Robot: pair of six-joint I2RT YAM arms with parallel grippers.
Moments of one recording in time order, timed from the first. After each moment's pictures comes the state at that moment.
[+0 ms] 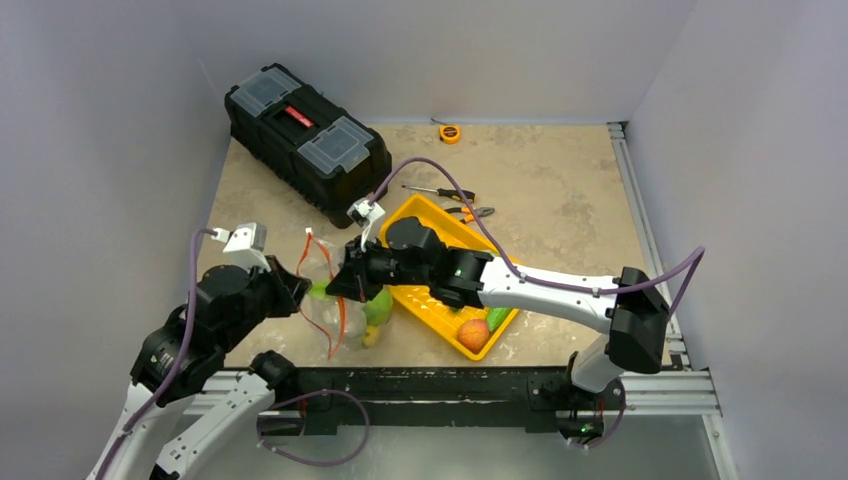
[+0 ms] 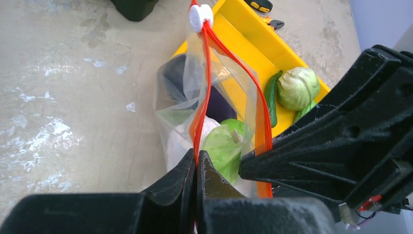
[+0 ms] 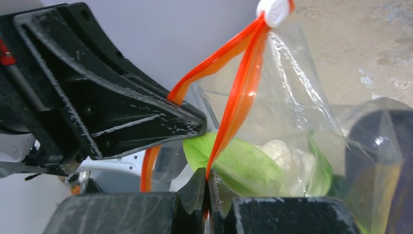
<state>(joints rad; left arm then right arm) -0.57 0.46 1.00 -1.03 -0.19 -0.59 1.17 1.58 1.28 0.03 -0.20 0.63</state>
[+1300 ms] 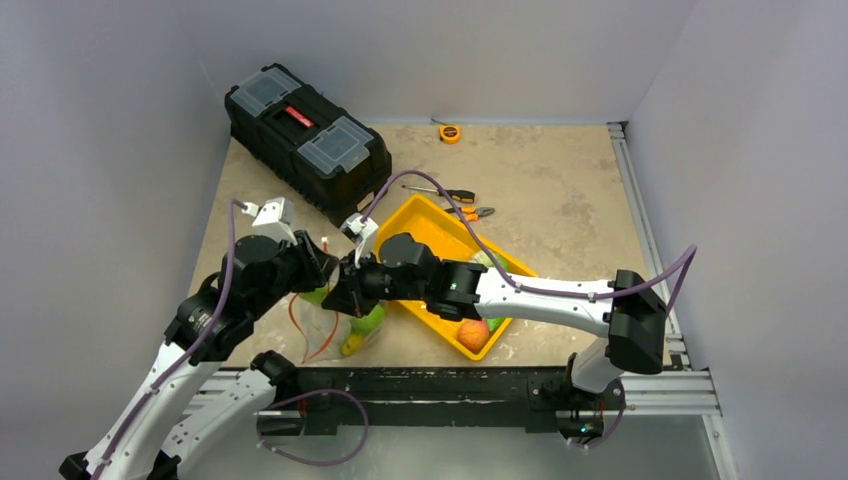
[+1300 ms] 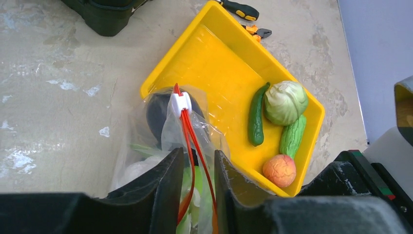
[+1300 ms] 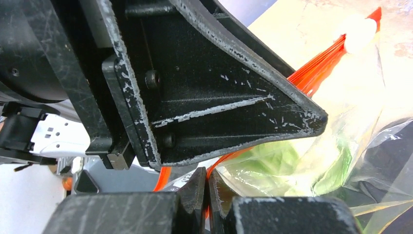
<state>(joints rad) -0.57 0.62 0.94 -0.81 -0.15 -0.63 1.24 1.58 1.24 0.07 -0.16 0.61</state>
